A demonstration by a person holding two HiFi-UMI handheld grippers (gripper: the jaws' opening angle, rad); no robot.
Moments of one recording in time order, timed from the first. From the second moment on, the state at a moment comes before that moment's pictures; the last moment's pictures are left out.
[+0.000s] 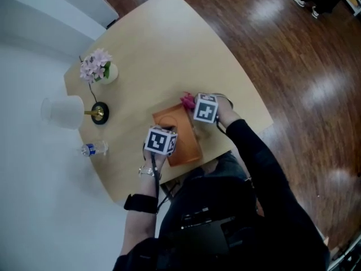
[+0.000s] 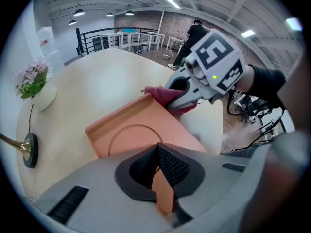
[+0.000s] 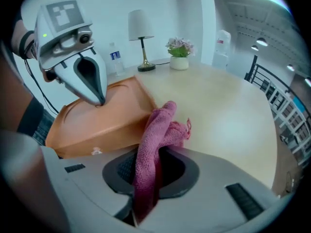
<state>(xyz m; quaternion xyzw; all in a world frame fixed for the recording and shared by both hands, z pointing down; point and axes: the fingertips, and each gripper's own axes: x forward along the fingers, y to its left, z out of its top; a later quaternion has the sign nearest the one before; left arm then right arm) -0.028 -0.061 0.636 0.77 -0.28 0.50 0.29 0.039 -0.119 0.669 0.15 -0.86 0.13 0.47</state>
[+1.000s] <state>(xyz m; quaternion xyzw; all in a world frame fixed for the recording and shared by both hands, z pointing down) -0.027 -0.063 0.635 0.78 -0.27 0.48 0.29 0.040 -0.021 0.644 0.15 -0.85 0.11 0.49</state>
